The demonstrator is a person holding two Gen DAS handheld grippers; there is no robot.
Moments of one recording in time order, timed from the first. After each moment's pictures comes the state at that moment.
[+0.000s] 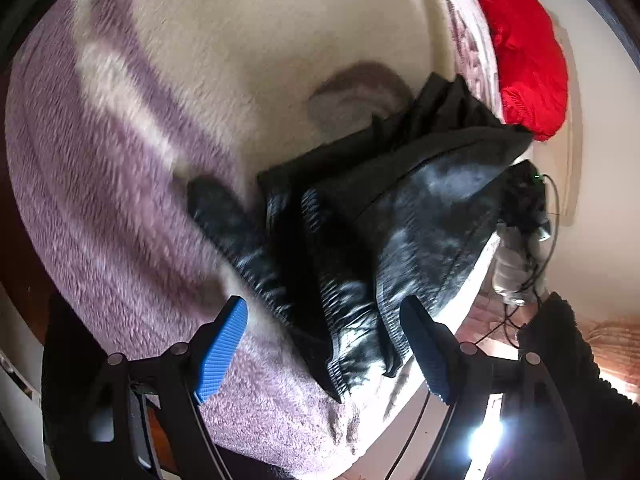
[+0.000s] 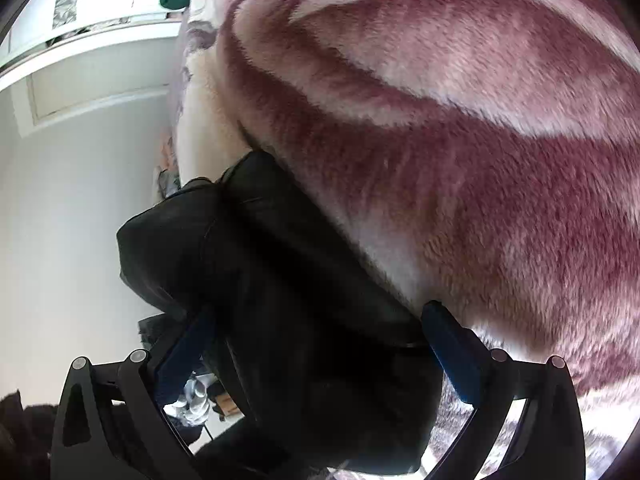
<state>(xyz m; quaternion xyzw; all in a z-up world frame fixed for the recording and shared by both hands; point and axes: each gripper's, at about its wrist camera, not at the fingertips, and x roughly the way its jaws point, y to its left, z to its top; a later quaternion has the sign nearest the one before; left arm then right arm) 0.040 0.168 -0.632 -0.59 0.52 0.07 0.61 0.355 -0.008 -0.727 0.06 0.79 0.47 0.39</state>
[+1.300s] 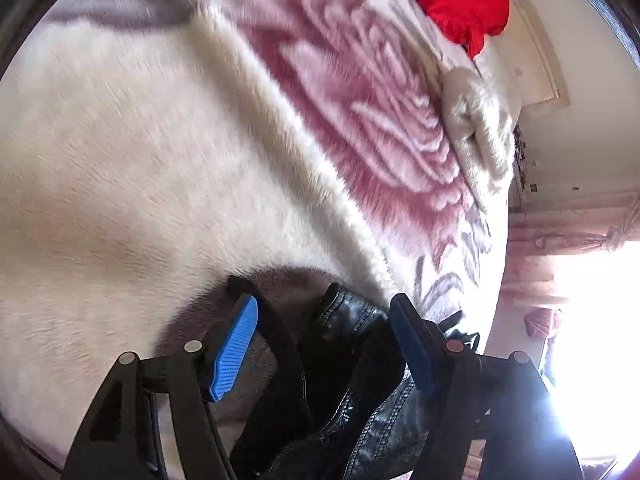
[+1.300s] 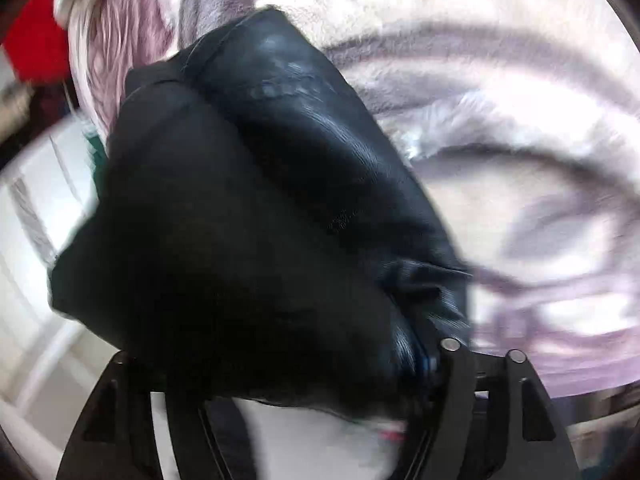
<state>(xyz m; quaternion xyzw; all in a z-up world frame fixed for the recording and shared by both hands) 0.272 0.195 -0.590 -0.38 0.58 -0.03 0.72 0.070 -0.260 -0.756 0.37 0.80 0.11 0.45</state>
